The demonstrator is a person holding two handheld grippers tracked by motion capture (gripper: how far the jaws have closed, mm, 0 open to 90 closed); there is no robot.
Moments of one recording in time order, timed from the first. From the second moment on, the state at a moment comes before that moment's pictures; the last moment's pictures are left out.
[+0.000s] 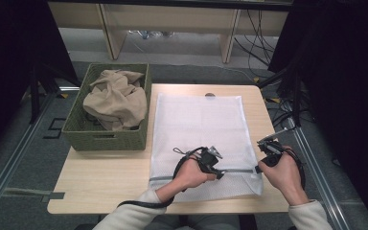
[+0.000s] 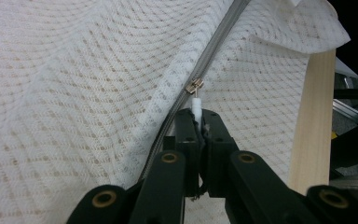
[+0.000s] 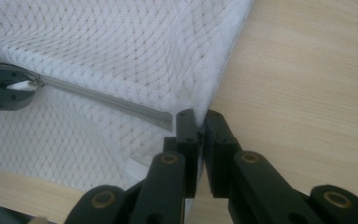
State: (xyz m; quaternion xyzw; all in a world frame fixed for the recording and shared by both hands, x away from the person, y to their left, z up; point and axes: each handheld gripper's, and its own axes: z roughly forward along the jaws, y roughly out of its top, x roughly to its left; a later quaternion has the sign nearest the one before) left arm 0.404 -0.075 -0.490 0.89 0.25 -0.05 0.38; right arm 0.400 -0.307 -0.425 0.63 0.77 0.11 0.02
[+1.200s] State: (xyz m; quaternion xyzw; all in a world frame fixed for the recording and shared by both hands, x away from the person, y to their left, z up) left arm 0.406 -0.058 -0.490 0.89 0.26 -0.04 0.38; right arm 0.401 -0.308 -0.426 0.63 0.77 0.11 0.03
